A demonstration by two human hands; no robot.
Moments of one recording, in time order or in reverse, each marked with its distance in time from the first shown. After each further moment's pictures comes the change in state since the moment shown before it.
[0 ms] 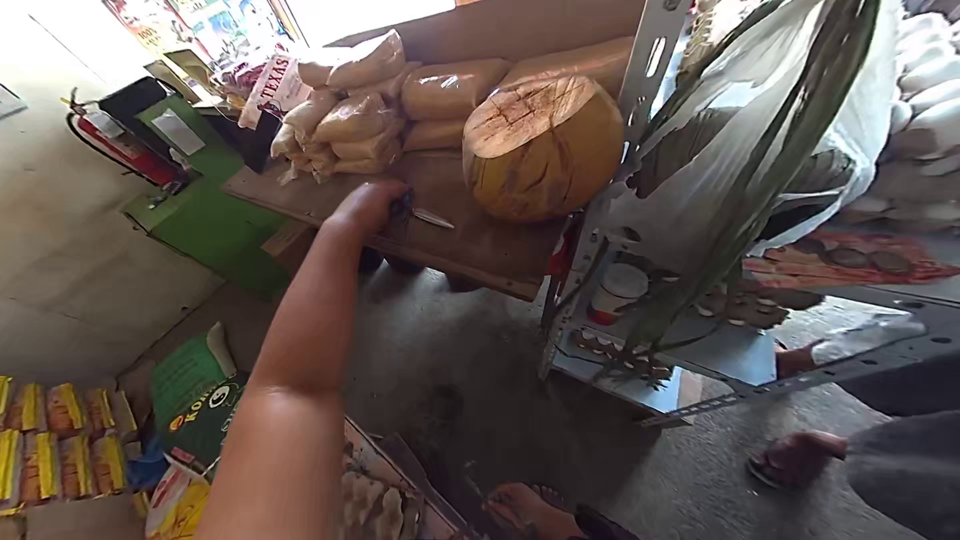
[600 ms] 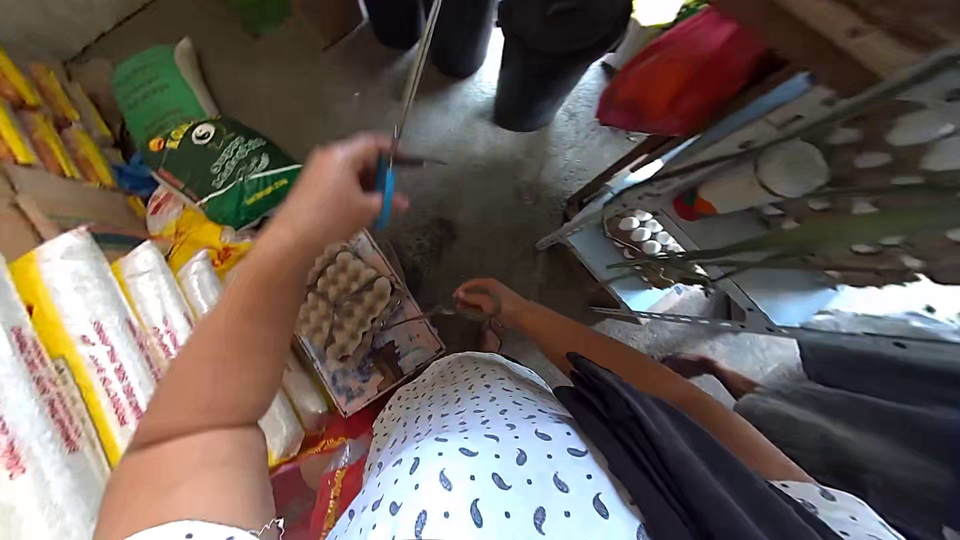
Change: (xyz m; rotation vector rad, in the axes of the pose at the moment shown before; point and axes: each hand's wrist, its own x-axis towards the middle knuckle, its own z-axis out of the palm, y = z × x) left_hand -0.336 0.060 0.108 -0.666 -0.063 -0.583; right_hand 0.064 -0.029 0.000 0.258 -0.074 -0.051
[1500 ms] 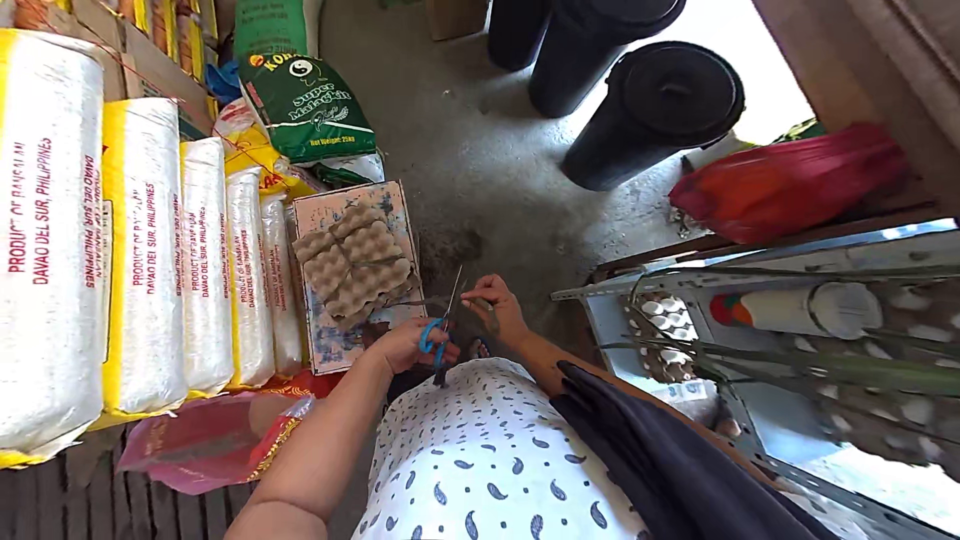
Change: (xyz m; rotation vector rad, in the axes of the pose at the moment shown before) left_hand -0.154 -0.032 0.226 -1.393 -0.234 -0.664; right_hand -0.010 -0.018 0.027 -0.291 0.128 -0.563
